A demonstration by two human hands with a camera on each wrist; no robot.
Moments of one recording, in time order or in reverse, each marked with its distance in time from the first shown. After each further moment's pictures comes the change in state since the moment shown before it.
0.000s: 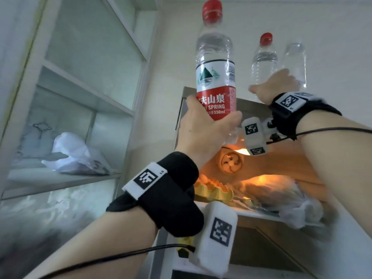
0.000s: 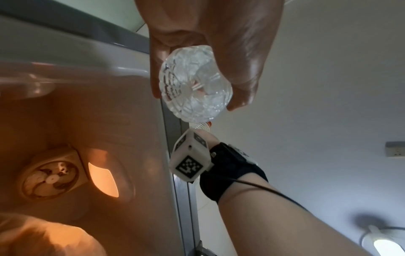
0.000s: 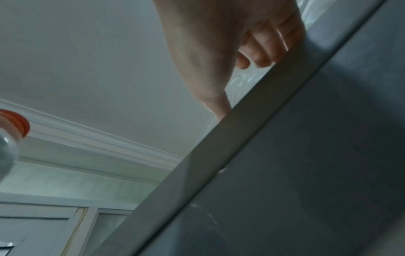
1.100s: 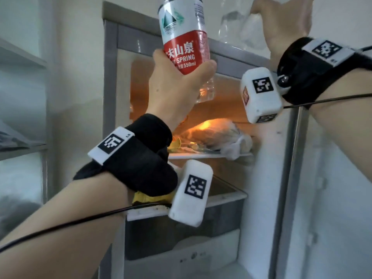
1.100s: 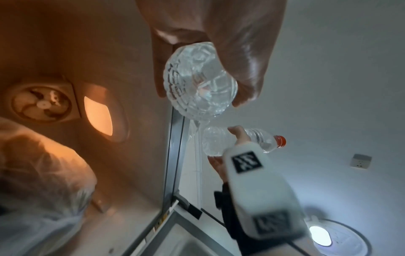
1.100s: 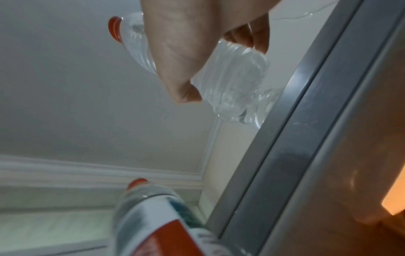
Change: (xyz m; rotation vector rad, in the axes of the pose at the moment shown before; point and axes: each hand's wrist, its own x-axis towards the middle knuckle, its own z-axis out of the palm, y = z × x) left_hand -0.022 -0.027 0.048 -0.223 -0.142 -0.038; right_hand -0.061 0.077 -0.052 0.563 0.319 0.038
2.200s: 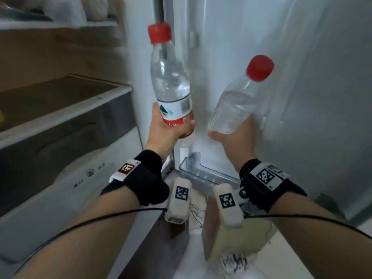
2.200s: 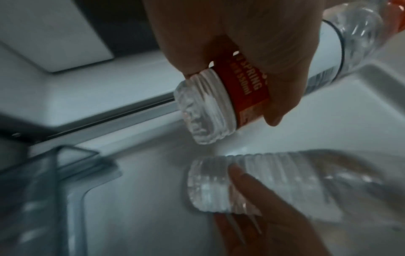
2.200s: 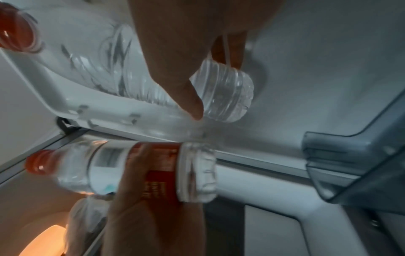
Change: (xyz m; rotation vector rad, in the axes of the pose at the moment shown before) left_hand -0.253 -0.212 0.192 -0.448 -0.647 -0.619; right_hand -0.324 0.251 -0.259 -0.510 0.036 0.748
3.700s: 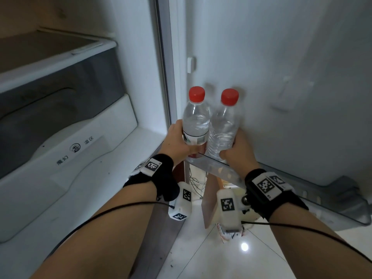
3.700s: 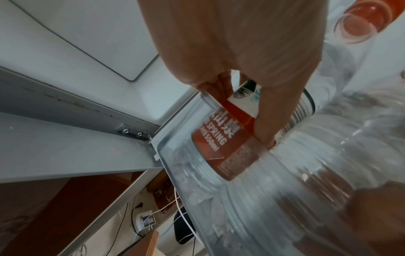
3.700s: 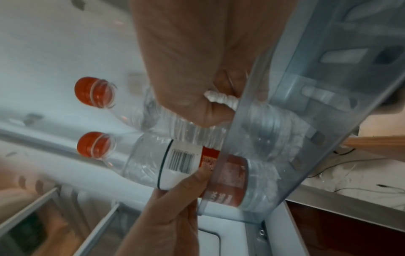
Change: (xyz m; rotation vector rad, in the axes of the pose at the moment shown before) left_hand -0.021 -0.136 0.006 0.443 -0.231 -0.264; right_hand -0.055 0.056 -0.003 -0.174 -0.274 0.184
